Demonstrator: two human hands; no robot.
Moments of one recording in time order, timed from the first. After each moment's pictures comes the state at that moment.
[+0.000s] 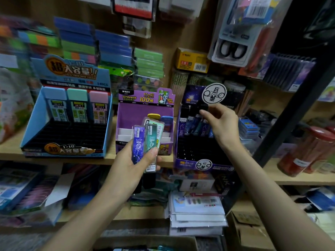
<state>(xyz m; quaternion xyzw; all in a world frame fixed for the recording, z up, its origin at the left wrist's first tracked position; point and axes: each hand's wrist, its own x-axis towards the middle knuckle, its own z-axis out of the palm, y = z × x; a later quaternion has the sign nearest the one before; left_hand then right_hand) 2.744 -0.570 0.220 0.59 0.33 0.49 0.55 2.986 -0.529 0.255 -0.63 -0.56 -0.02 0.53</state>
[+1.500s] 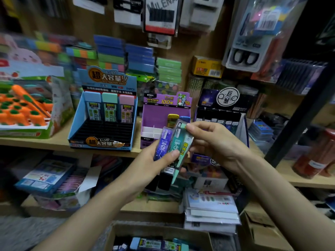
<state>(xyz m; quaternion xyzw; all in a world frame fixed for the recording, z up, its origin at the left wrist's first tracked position) 2.713 -0.588 0.228 0.64 0.22 0.40 0.62 2.889 -0.606 0.287 -0.48 -0.51 0.52 0.49</state>
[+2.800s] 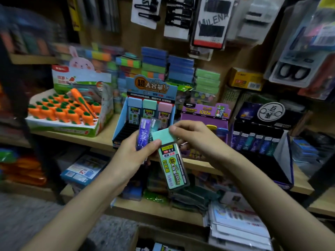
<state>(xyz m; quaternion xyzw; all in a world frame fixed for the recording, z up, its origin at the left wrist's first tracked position) 2.609 -0.563 0.242 0.60 0.39 0.52 0.46 2.783 -0.561 0.298 -0.50 -0.67 0.42 0.36</state>
